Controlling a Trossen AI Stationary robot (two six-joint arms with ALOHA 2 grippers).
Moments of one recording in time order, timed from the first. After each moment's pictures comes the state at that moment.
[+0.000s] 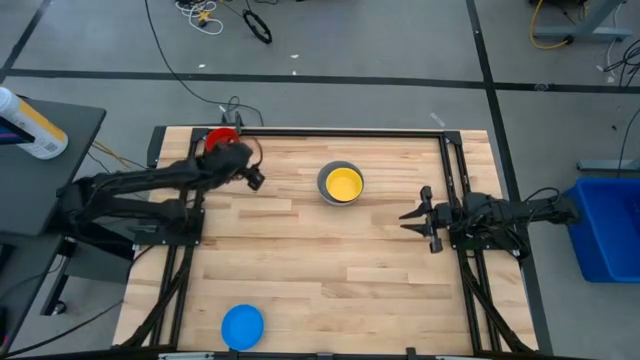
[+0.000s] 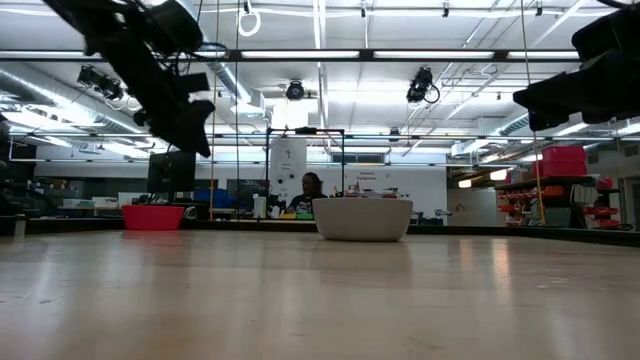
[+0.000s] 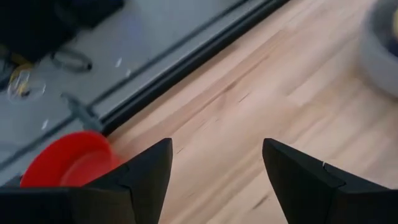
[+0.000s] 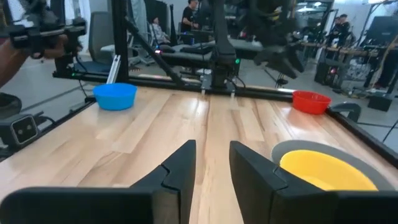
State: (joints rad) left arm 0.40 1.02 0.61 -0.36 -0.52 -0.22; right arm 0.12 0.07 0.01 0.01 0.01 -0.08
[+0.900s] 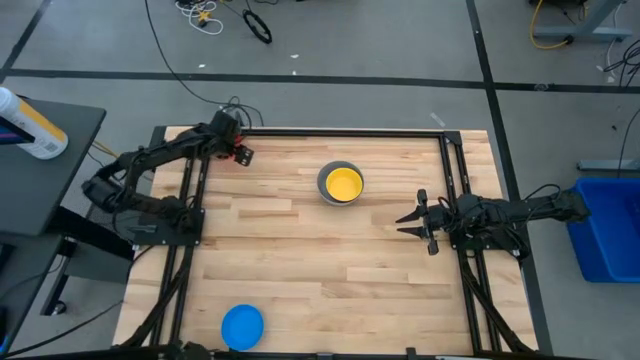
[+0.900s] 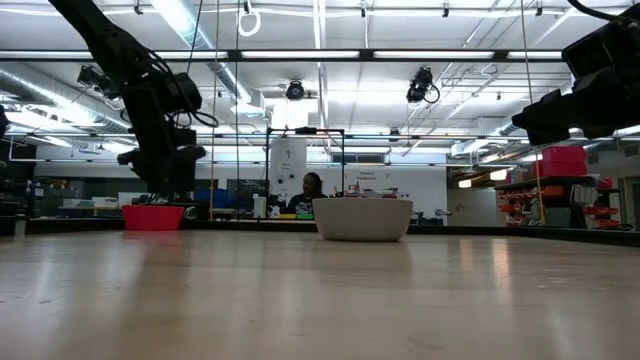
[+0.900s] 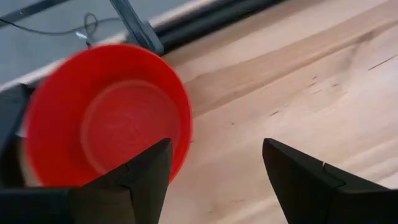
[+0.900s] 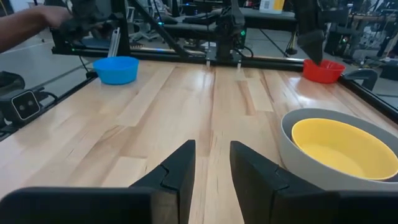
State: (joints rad) left arm 0.96 1.31 0.69 -0.41 -0.16 -0.12; right arm 0.12 0.19 0.01 0.01 0.00 -0.04
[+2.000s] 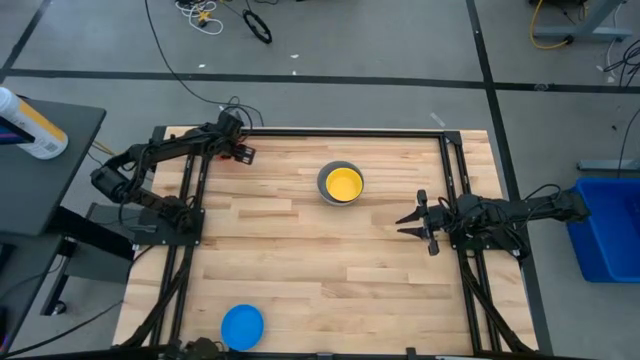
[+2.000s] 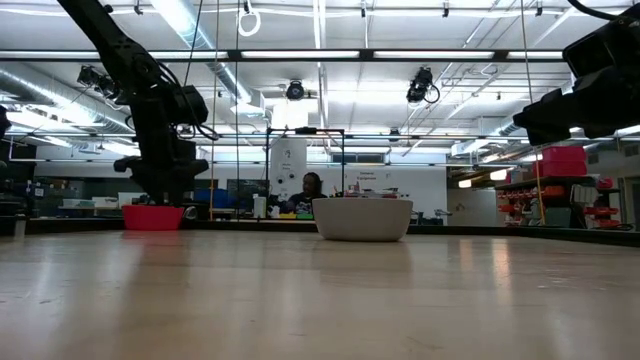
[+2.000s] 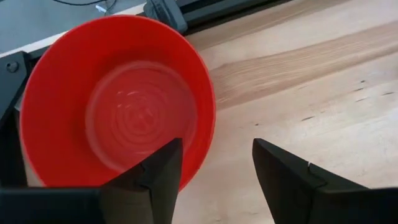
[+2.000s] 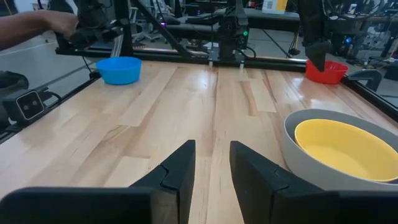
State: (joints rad) left arm 0.96 1.41 0.71 -0.40 -0.24 -0.24; right arm 0.12 0.19 0.01 0.01 -0.01 -0.04
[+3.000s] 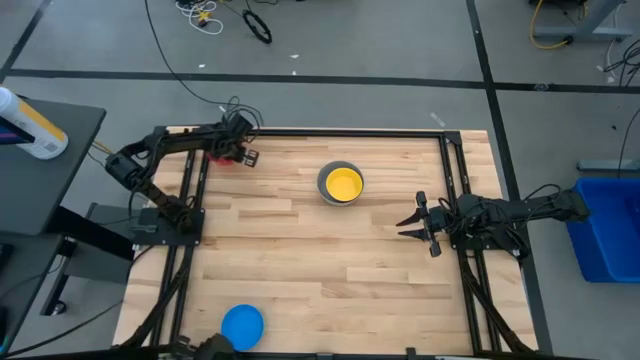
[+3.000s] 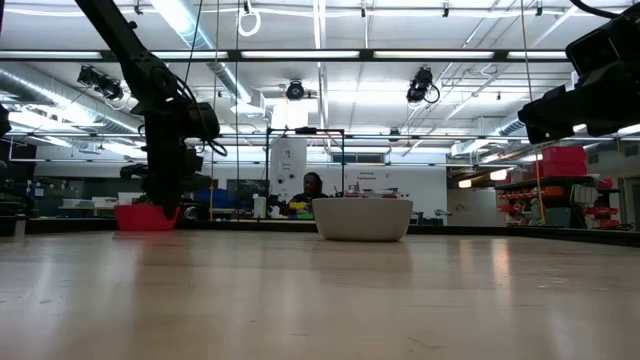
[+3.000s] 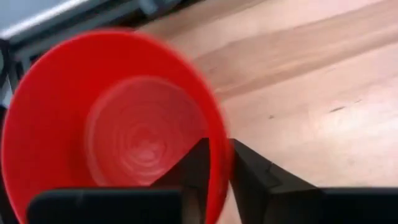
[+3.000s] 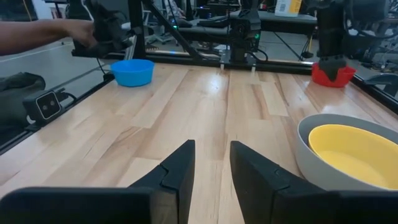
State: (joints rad) left arm 0.92 1.56 0.77 -0.45 -0.29 -0.25; right arm 0.12 0.19 0.01 0.02 -0.06 -0.04
